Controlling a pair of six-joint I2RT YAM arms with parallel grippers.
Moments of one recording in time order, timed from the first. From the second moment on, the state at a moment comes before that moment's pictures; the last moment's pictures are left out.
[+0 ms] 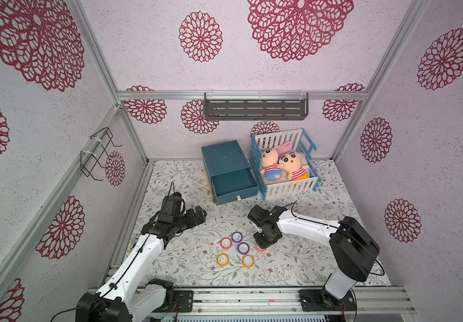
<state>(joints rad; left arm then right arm) -0.21 1.06 0.71 -0.48 0.23 -0.60 0.80 1.68 1.11 -0.91 0.03 0.29</state>
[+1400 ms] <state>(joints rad) -0.32 1.06 0.64 -0.39 0.23 -0.63 0.67 1.96 2.22 -1.20 0.13 0.25</state>
